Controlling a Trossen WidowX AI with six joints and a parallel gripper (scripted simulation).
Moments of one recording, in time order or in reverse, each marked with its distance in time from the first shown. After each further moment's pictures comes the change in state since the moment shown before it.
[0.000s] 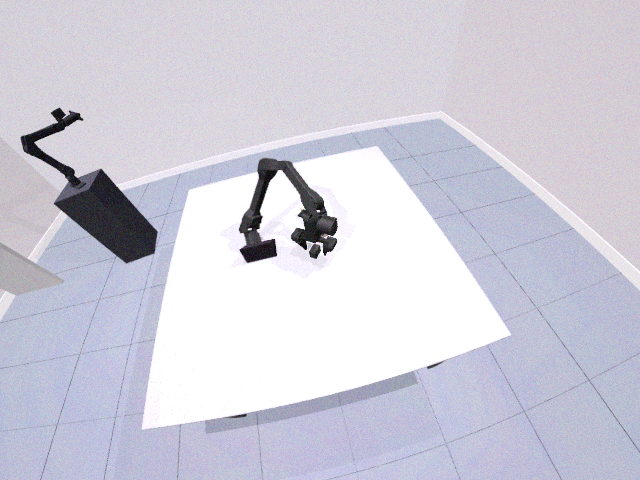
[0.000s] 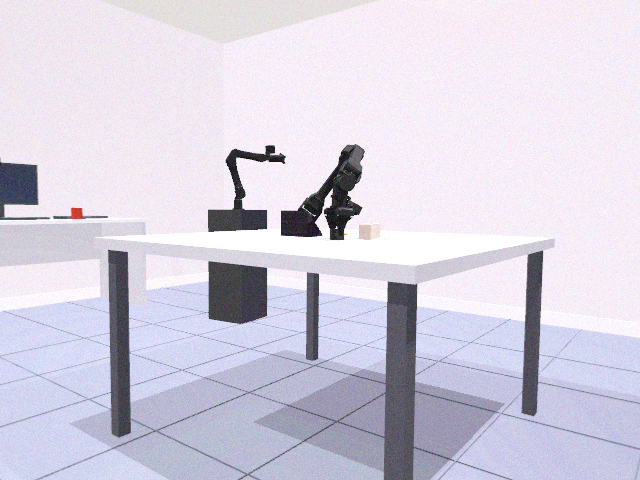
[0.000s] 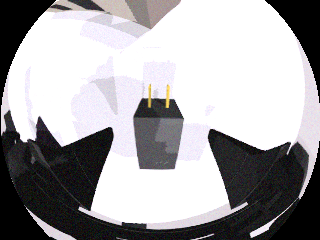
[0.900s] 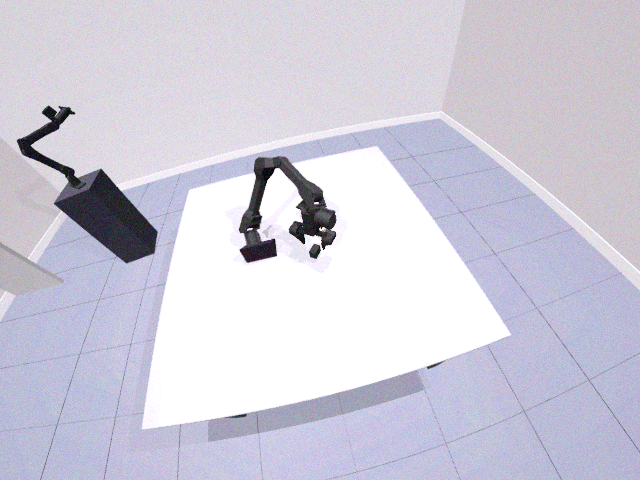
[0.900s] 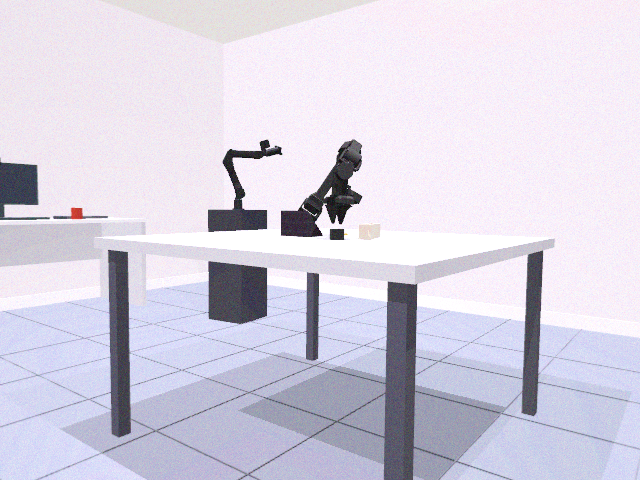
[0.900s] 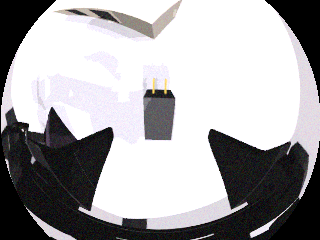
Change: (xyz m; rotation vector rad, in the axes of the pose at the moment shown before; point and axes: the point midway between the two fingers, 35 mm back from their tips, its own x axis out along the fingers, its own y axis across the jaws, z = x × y) arm -0.041 0.001 -0.004 0.002 0.002 0.002
